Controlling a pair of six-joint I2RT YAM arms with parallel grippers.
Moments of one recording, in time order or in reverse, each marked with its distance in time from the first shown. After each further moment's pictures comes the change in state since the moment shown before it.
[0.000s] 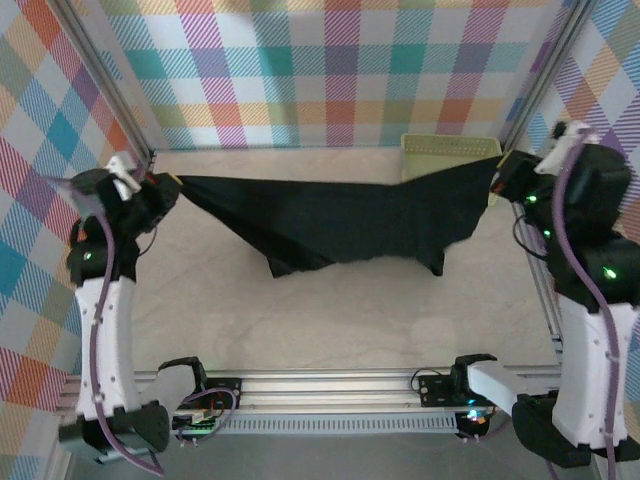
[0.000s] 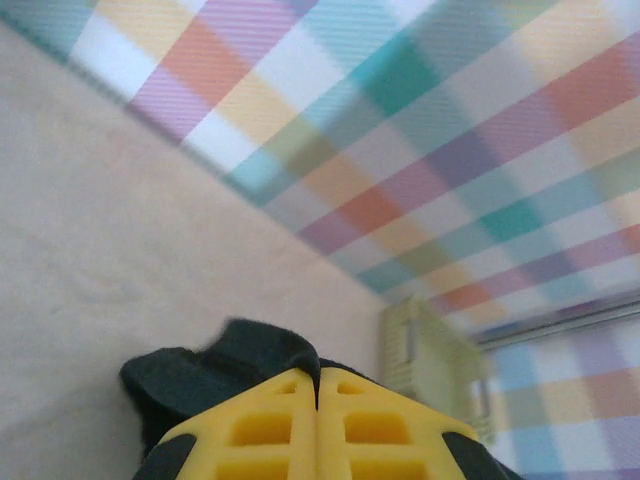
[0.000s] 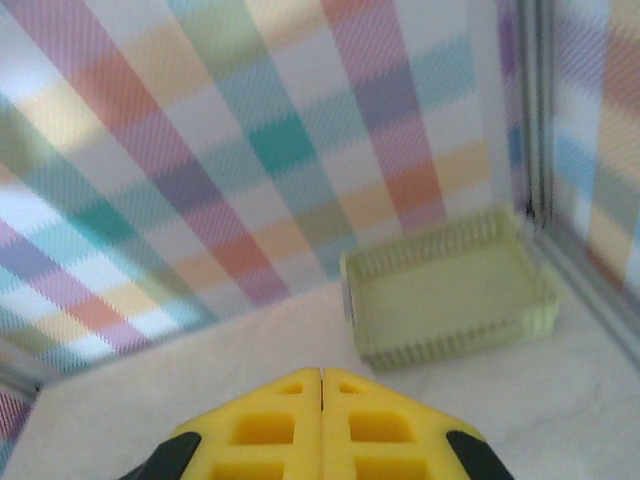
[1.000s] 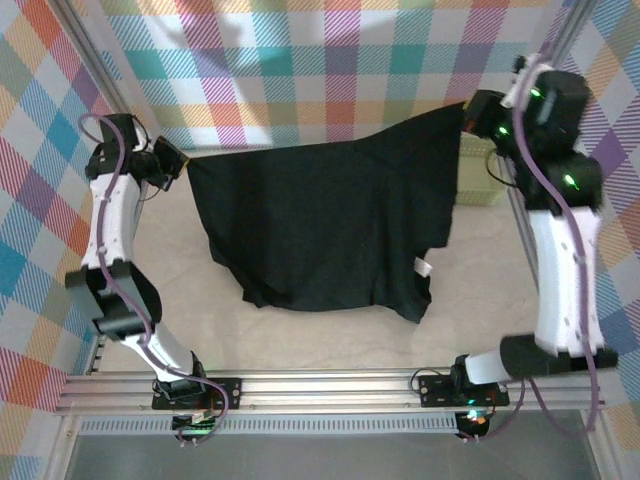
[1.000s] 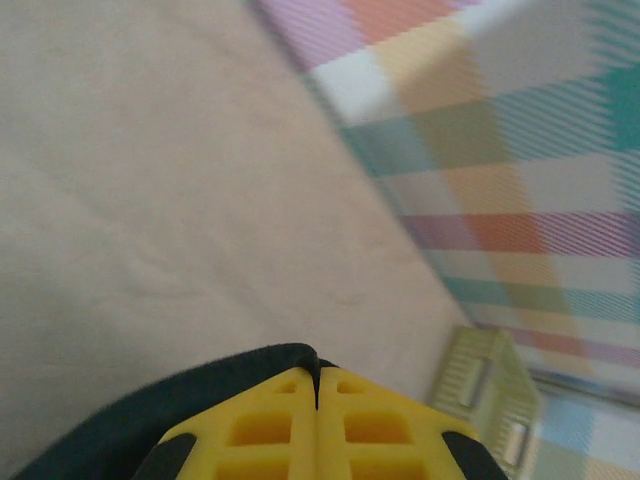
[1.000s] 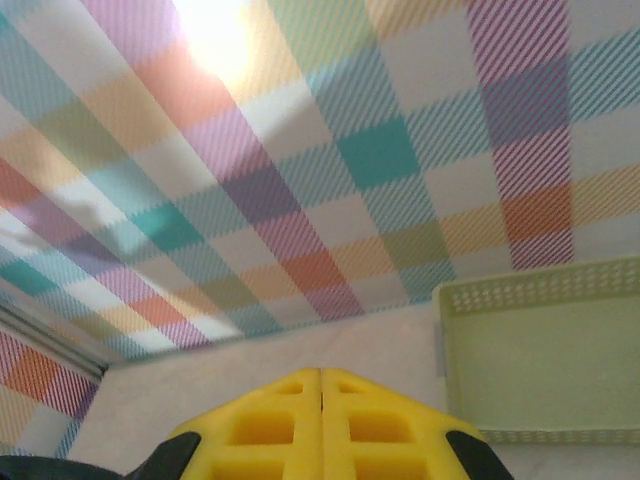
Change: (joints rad) left arm 0.000 0.762 0.500 -0.224 -0.053 -0.046; right arm 0.000 0.424 0.155 0.203 -0.223 -0.002
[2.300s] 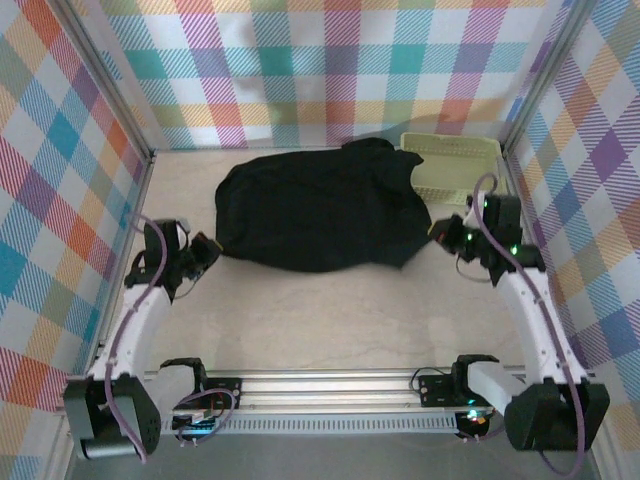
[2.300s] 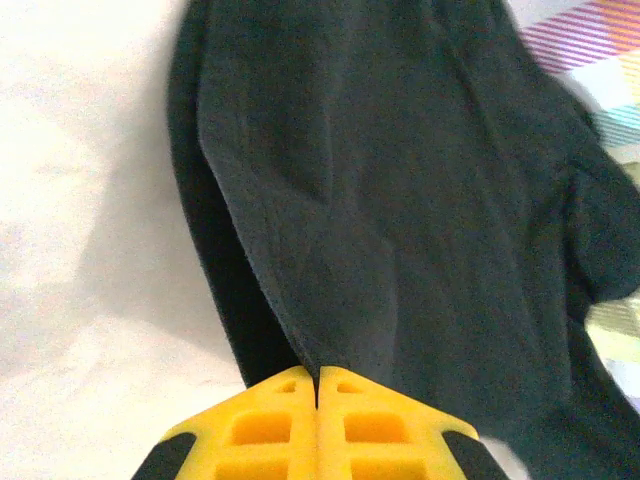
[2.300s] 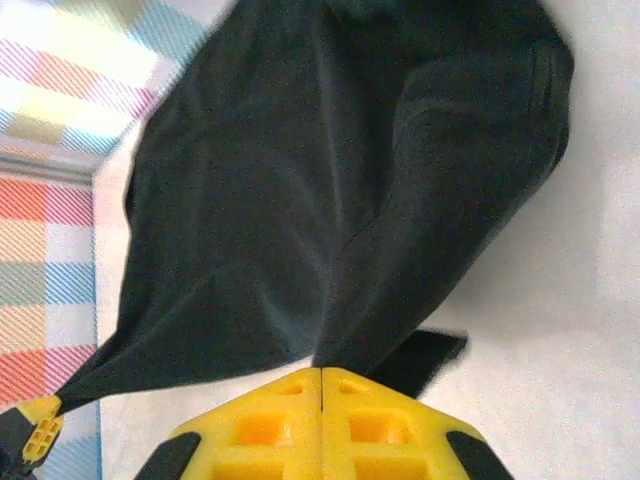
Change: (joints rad) left arm -0.149 -0.769 -1.093 0.344 -0.087 0.058; right arm -0.109 -0.494 -1.198 0.204 -0.369 0.237
